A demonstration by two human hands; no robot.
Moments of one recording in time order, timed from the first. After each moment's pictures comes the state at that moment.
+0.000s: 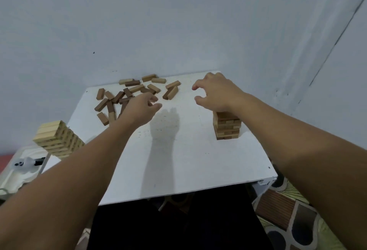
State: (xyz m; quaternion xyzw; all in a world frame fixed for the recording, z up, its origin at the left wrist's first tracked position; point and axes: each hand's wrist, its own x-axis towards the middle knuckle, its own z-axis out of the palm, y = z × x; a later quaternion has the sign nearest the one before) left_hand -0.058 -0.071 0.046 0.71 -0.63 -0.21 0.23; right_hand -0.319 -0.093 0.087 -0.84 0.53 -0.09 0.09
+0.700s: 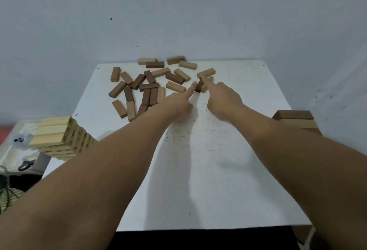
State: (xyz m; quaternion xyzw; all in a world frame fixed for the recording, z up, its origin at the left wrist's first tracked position) left_hand -0.032 -0.151 -0.007 0.69 -0.68 -0.25 0.00; right_hand -0.191 -0.176 -0.012 -0.78 0.61 -0.06 0.14
